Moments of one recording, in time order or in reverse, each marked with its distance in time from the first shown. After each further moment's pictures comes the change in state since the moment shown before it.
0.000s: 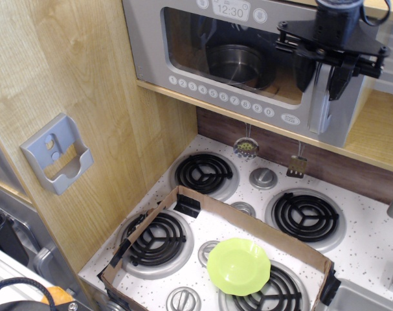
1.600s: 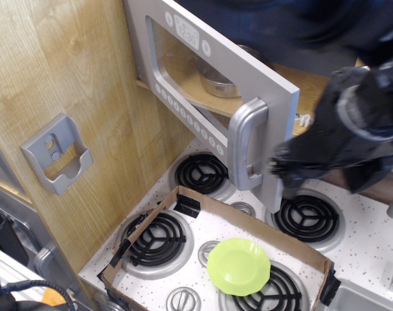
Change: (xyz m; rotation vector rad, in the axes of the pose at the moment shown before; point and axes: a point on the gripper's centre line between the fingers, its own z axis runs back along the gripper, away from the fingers) arm -0.114 -0.058 0.022 0.150 -0.078 0.633
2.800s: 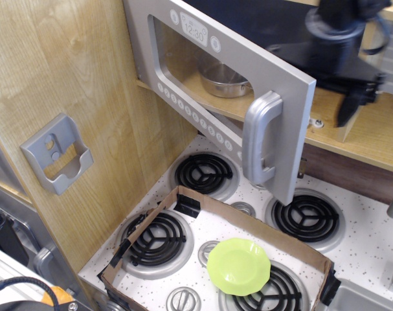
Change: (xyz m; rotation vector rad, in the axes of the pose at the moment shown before) arm 0.098 0.005 -0.028 -0.146 0.021 -0.561
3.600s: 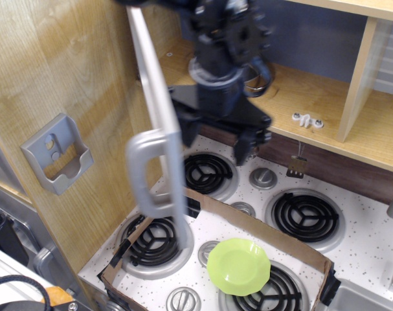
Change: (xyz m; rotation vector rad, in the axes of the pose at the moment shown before) arm -0.067 0.076 -0.006 0.043 0.067 0.024
